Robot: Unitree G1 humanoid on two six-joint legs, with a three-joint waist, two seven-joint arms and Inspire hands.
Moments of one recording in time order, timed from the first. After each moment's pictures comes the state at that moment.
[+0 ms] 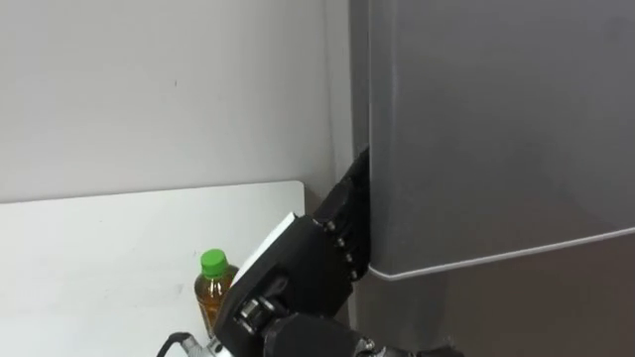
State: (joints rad) left arm -0.09 0.22 -0.26 -0.43 -0.60 0.12 -0.37; right arm 0.04 -0.27 0.18 1.16 0.43 0.09 0.22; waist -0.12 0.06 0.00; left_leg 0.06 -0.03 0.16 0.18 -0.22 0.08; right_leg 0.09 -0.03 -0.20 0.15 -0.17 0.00
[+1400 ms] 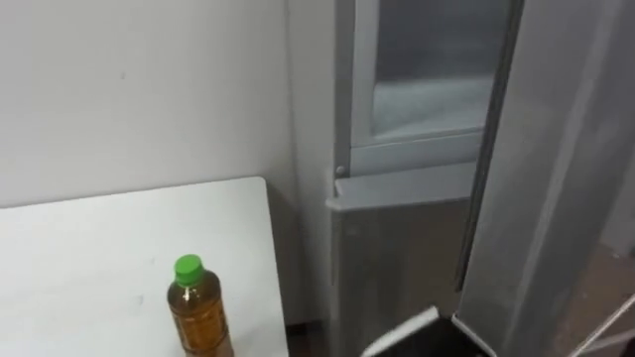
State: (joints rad) left arm -0.19 0.21 -0.63 -0.19 -0.59 0.13 -0.55; right arm -0.01 -0.27 0.24 1.20 0.49 0.03 0.22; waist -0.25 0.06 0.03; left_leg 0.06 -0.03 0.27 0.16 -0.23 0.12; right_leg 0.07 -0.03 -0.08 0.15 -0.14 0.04
